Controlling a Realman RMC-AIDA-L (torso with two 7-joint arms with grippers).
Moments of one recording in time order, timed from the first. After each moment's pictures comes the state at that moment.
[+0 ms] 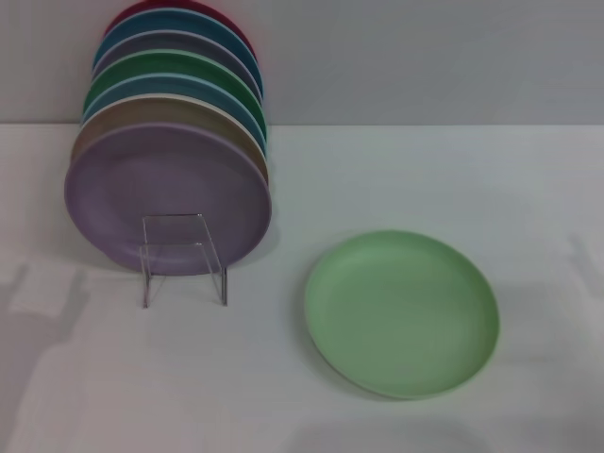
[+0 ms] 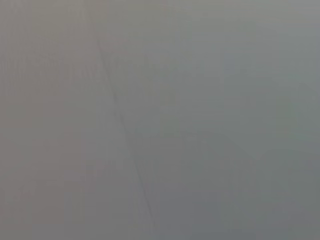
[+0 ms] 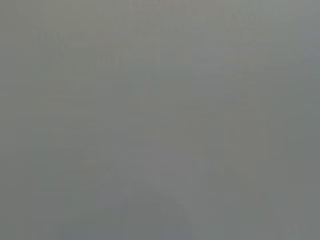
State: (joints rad) left arm -0.18 -2.08 -1.15 -0.17 2.70 1.75 0.13; right arm 0.27 2.09 2.25 0.09 -0.60 1.69 -2.62
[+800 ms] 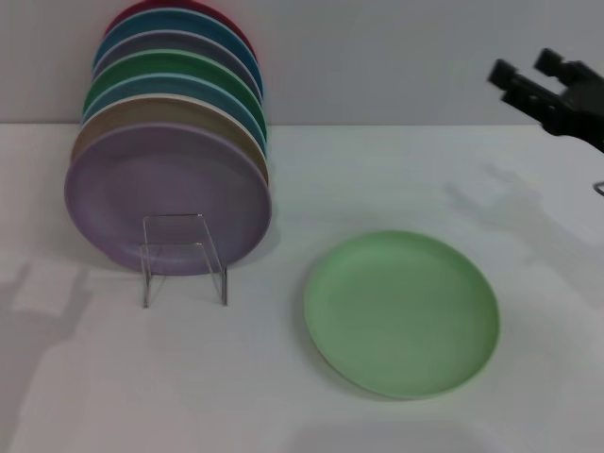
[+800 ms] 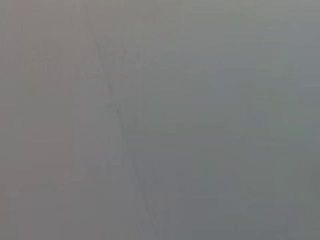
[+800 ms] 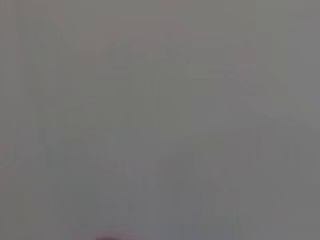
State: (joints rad) left arm -0.18 -2.08 -1.14 -0.17 2.70 1.73 0.14; right arm 0.20 2.07 1.91 1.02 -1.06 0.97 -1.76
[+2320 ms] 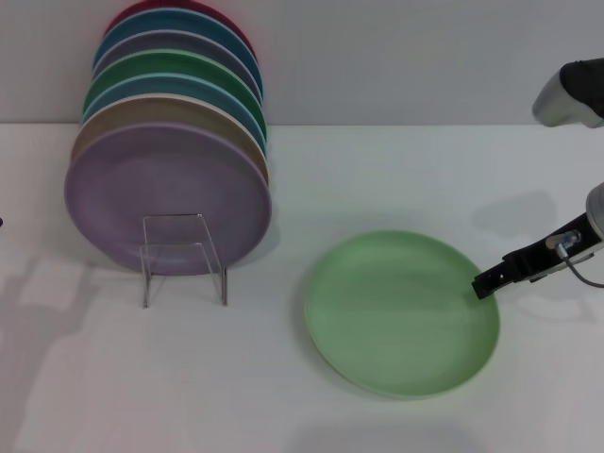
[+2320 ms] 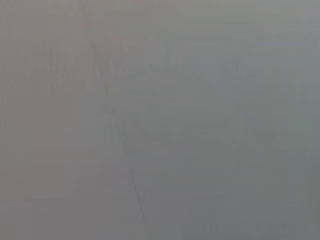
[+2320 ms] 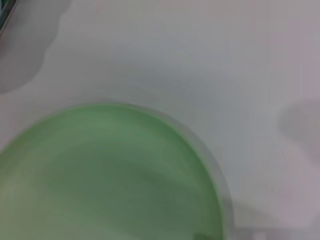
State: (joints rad) left arm -0.19 -2.08 -1.14 -0.18 2.71 1.71 0.13; right arm 0.63 2.04 1.93 1.19 -2.68 1.49 -0.34
